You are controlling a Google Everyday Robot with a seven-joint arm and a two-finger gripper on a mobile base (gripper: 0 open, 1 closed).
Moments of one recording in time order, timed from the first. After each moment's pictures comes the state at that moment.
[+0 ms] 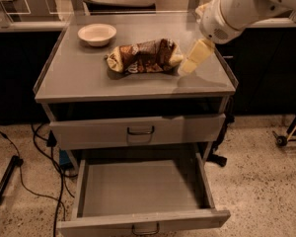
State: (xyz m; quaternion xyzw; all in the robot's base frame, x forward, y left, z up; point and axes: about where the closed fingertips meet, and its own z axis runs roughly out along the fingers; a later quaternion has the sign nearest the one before) arm 0.654 -0.124 0.955 -0.59 0.72 -0.02 0.38
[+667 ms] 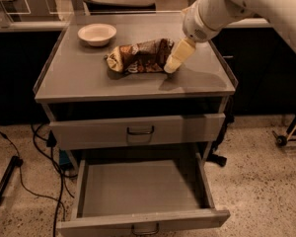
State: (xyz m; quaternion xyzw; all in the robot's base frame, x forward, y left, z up) arm 0.704 -0.090 0.929 -0.60 0.71 -0.01 0.38
